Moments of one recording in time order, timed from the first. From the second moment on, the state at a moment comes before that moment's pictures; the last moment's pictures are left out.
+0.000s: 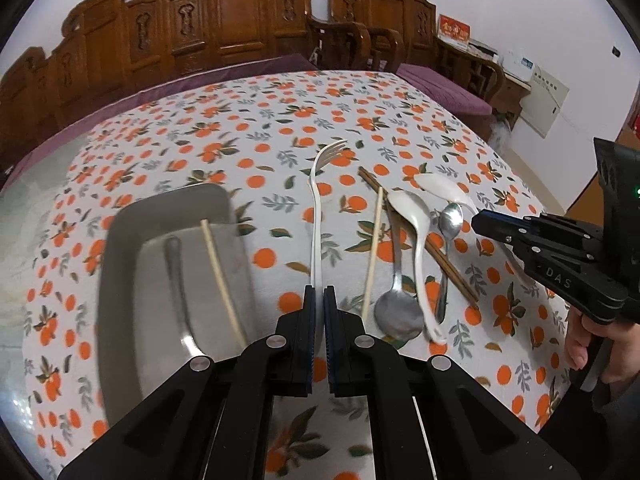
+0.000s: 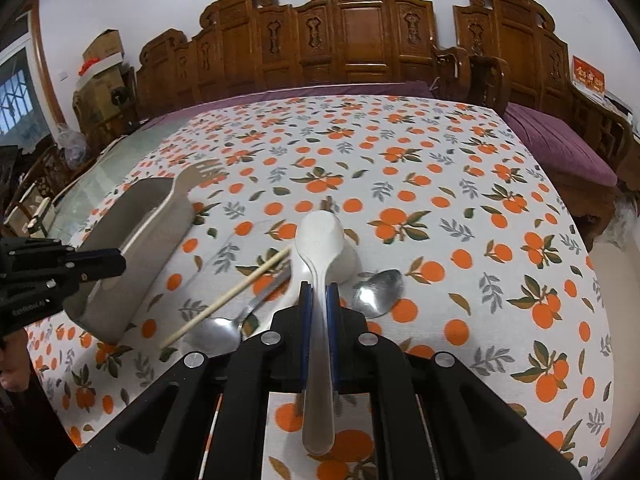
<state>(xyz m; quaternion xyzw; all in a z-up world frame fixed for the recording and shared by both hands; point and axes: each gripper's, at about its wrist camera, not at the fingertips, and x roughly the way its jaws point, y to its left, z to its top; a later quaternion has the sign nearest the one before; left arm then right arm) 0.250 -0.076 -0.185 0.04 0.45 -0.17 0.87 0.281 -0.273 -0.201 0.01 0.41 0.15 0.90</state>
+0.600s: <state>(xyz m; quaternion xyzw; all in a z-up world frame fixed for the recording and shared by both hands) 0.223 0.002 -0.171 0.01 0.44 -0.12 0.89 0.270 -0.239 -0.193 0.00 0.40 0.19 0.90</state>
